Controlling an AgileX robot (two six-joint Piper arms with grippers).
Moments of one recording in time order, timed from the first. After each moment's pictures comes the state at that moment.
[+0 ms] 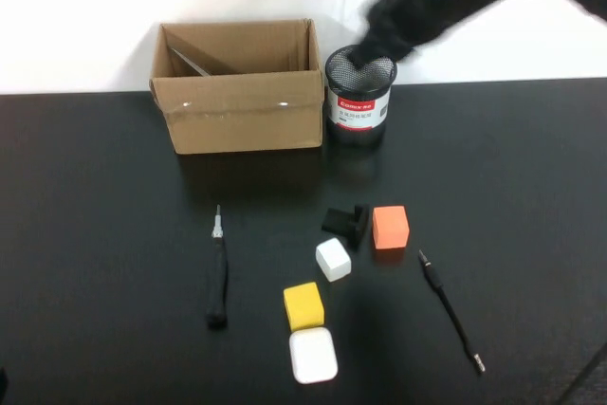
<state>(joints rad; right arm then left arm) 0.53 1.84 -1.84 -0.05 0.89 -0.20 -0.16 -0.01 0.03 -0.05 0.35 0.07</state>
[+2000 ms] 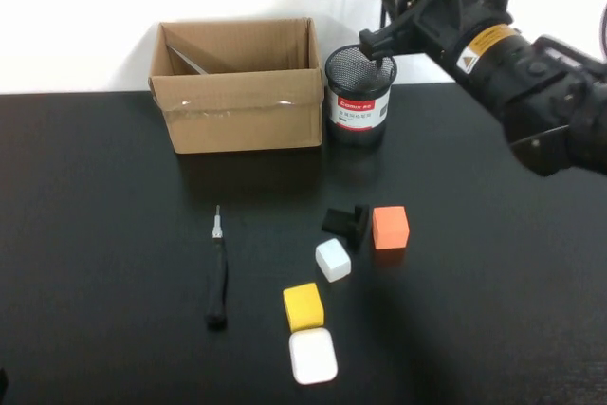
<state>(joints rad) 0.44 1.81 -1.21 -0.14 -0.58 0.08 -0.16 -0.01 0.03 -0.05 0.35 0.07</state>
